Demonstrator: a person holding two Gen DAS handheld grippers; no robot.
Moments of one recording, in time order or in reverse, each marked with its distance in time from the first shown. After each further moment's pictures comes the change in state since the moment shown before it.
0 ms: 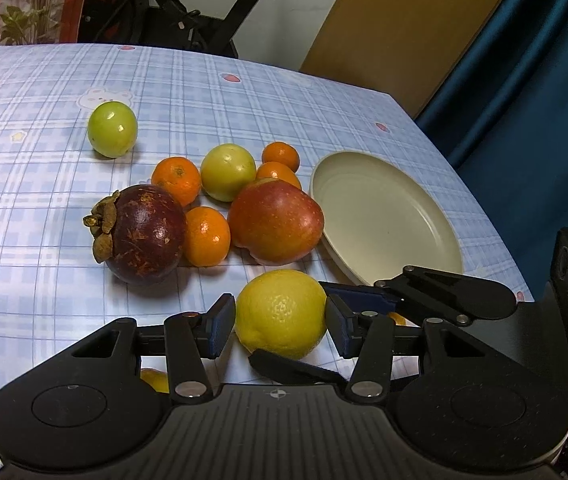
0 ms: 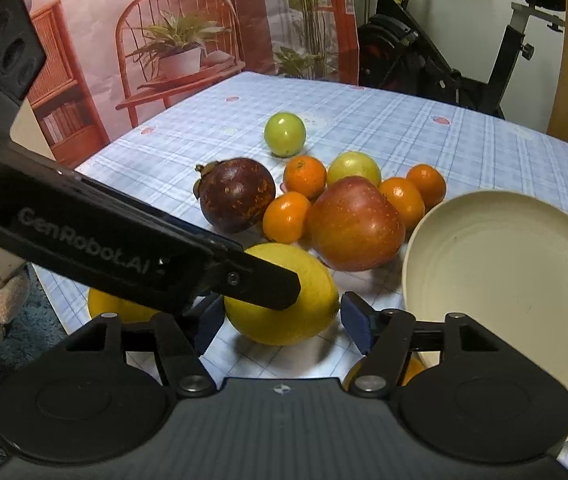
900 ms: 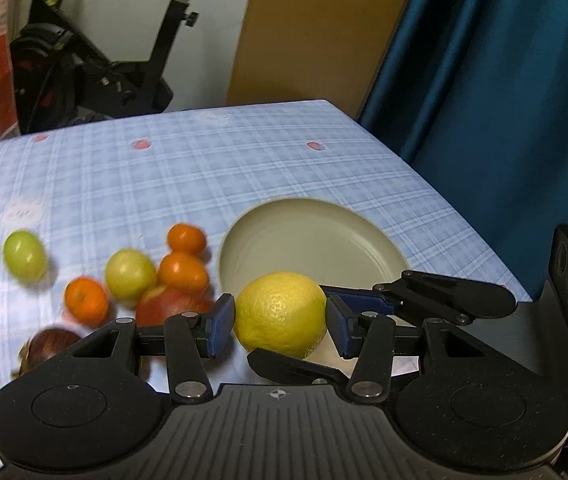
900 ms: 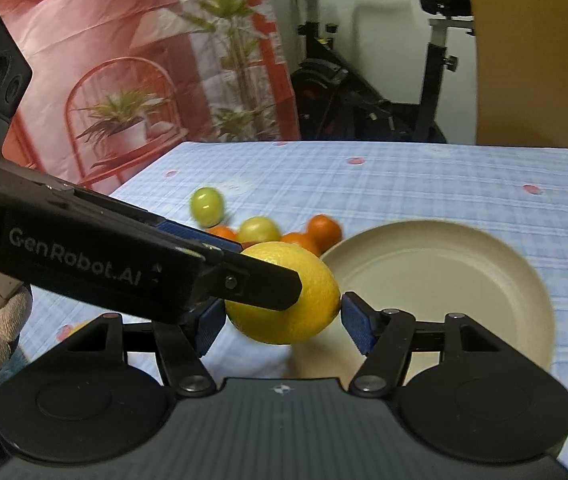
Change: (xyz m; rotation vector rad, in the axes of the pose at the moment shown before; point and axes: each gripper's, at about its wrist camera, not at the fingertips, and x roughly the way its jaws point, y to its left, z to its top) left arm 0.021 -0.076 0.053 0.246 -0.020 -0.026; right arm -0.056 -0.066 0.007 0.175 -0.168 -0.093
